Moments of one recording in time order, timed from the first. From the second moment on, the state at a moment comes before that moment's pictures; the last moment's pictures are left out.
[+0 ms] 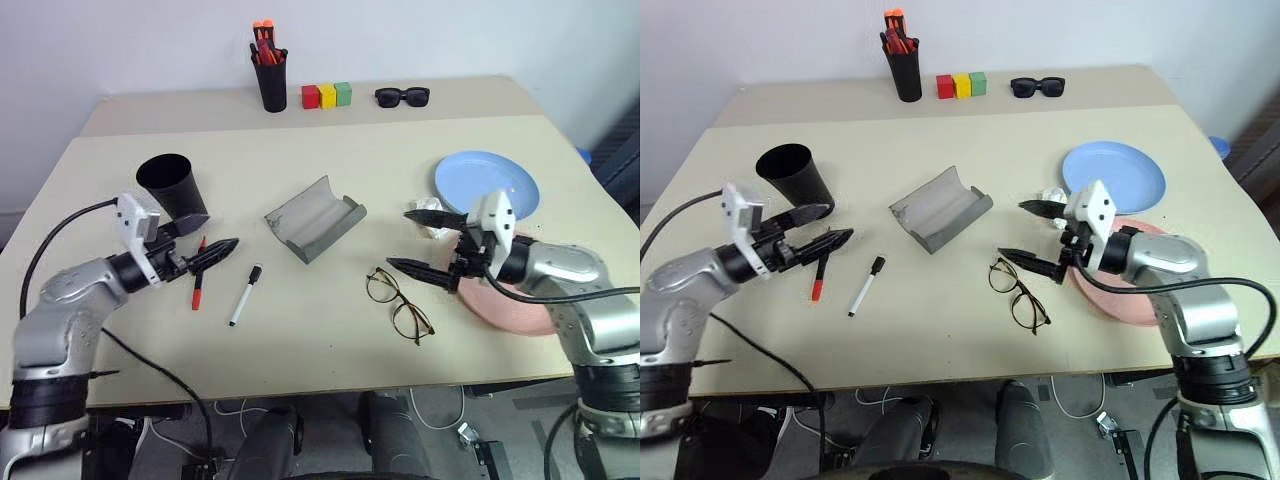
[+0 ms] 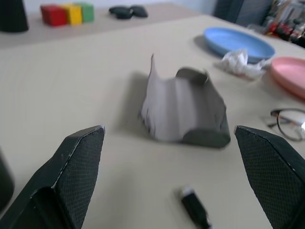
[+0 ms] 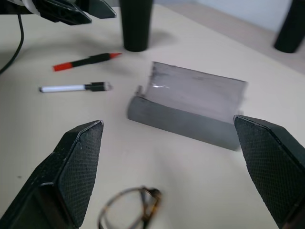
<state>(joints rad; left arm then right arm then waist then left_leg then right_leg) -0.18 0.68 0.32 -0.14 -0.61 0.54 -0.85 -0.33 -0.68 -0.06 -0.23 0.49 0.39 1.00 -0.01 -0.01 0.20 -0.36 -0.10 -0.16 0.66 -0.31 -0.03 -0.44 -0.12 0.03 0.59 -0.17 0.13</state>
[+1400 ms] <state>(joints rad) -0.58 0.40 0.38 -0.20 -0.42 1.60 -0.02 -0.39 -0.56 0.05 -0.24 0.47 0.36 0.95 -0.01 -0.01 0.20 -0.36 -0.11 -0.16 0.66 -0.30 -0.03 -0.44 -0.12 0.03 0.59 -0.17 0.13</state>
